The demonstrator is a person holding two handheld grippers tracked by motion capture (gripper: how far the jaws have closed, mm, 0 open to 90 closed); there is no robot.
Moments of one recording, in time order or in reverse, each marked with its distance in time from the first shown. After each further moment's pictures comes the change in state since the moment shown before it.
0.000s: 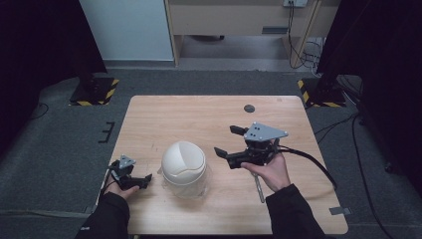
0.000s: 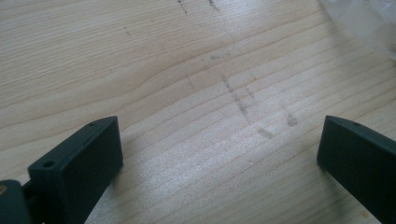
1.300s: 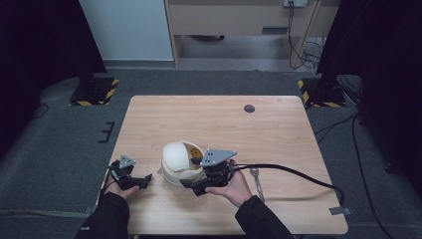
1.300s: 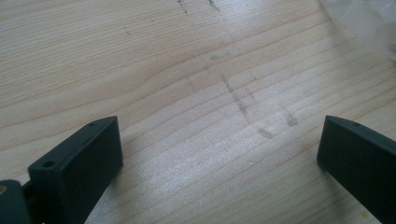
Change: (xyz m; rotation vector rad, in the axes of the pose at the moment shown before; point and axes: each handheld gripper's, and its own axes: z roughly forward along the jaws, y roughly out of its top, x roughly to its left) left arm 0.000 0.000 0.000 0.001 -0.001 0.000; right arm 0.067 -0.047 0.080 0.173 0.231 0.020
